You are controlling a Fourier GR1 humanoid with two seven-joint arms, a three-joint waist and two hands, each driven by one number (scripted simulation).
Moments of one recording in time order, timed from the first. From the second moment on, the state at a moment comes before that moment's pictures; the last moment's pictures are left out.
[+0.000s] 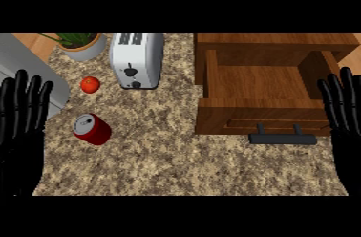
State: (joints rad) left arm 0.02 0.07 -0.01 -2.10 -0.02 0.04 -0.03; right arm 0.00 -0.12 0.00 -2.10 0.00 0.02 0.00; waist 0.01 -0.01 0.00
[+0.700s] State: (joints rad) left arm 0.10 0.24 0.20 -2.06 0.20 -0.10 0.23; right arm 0.12 -0.09 -0.10 -2.07 -0.03 -0.04 0.15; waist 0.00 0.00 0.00
